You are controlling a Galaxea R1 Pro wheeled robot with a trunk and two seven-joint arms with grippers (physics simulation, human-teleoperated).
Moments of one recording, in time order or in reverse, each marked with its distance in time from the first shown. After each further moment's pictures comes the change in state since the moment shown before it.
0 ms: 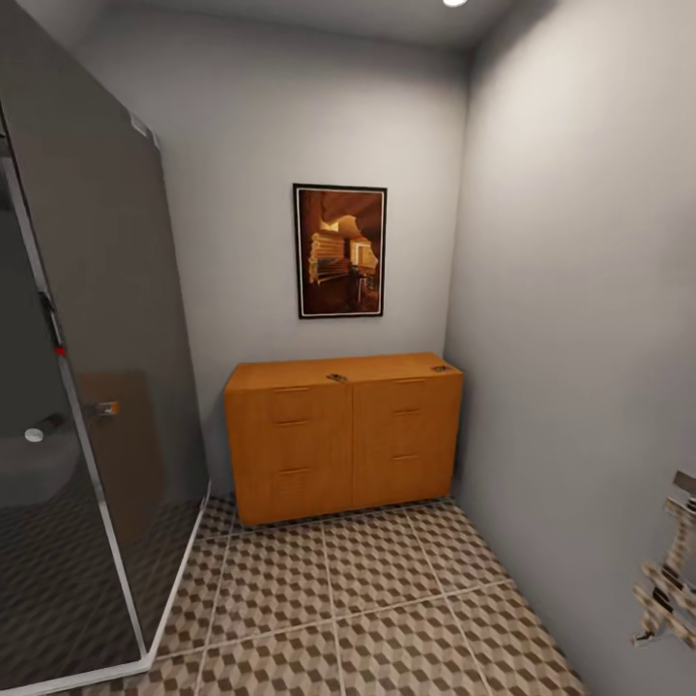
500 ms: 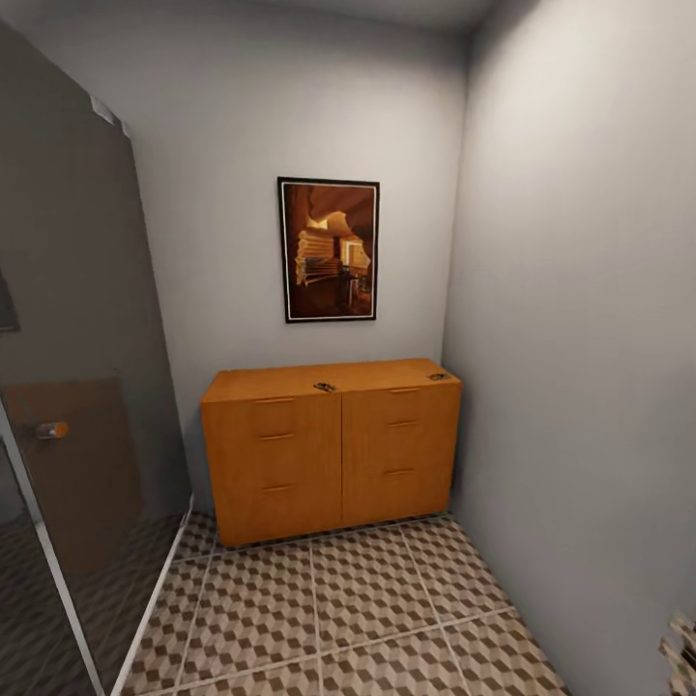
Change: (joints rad) left arm 0.000 0.000 0.000 0.000 0.001 0.000 0.000; right arm 0.000 0.000 0.002 0.000 0.007 -0.004 0.009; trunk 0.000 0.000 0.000
